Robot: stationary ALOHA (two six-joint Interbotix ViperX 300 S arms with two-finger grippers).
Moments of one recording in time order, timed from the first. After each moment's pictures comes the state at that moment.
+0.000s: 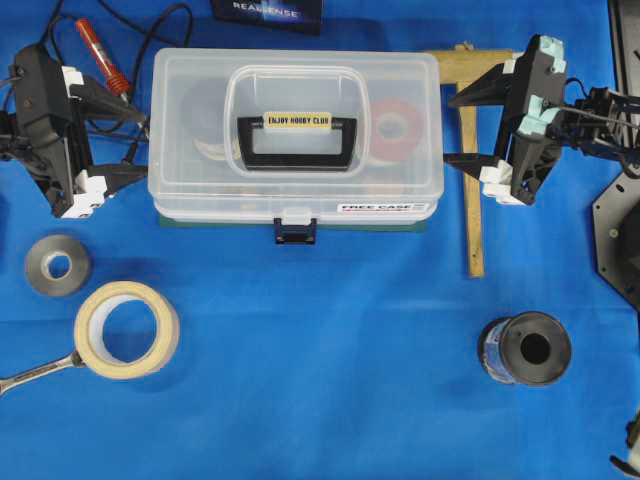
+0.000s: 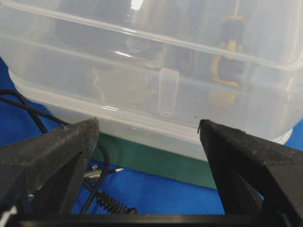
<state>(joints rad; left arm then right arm) 0.27 -0.49 1.21 -0.03 -0.17 0.04 -0.32 -0.48 1.09 0.03 0.00 0.01</state>
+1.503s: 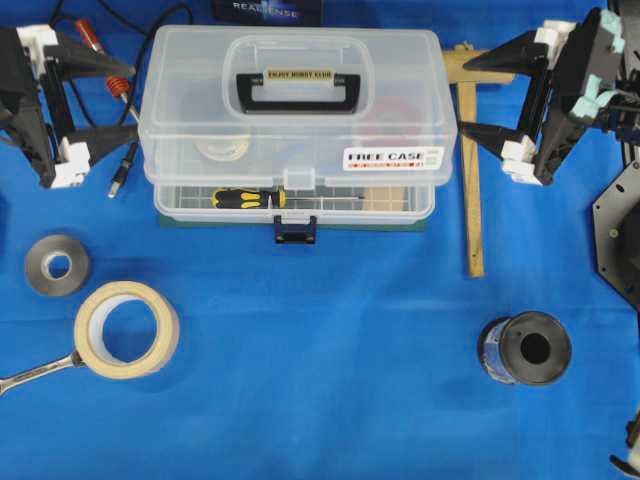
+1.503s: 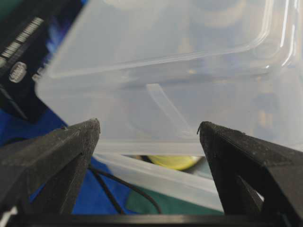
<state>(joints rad) 0.37 -0.62 1.20 -0.03 -0.27 0.15 -0.36 -0.64 1.09 0.01 -0.05 0.00</state>
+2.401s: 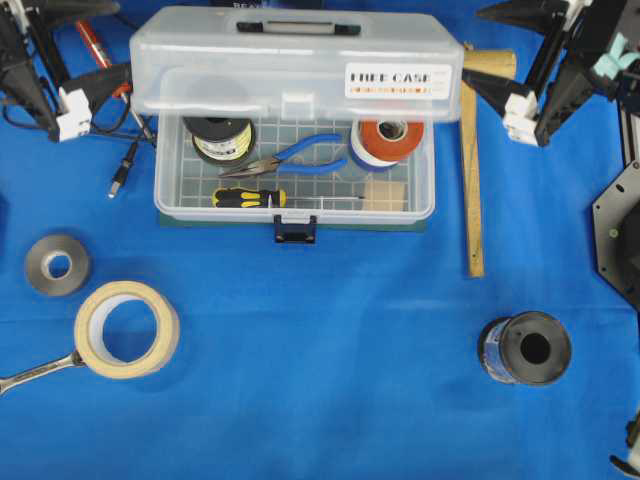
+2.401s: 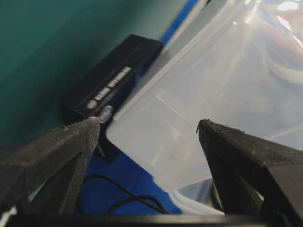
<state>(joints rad) 0.51 -0.58 1.18 -0.04 -0.42 0.22 -0.48 -0.63 1.06 0.01 -0.16 -0.01</state>
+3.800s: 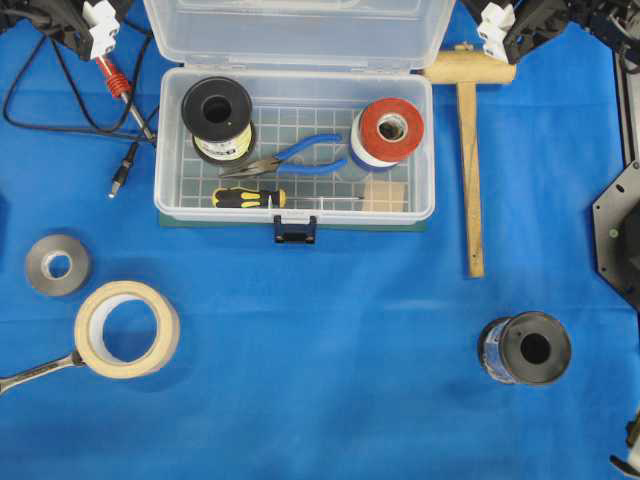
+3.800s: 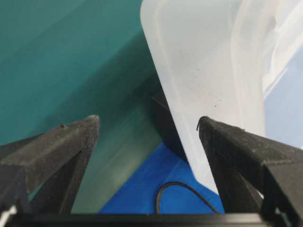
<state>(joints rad) 0.73 -0.36 1.02 -0.04 -0.39 0.22 -0.70 -0.40 0.92 0.00 -0.18 -0.01</state>
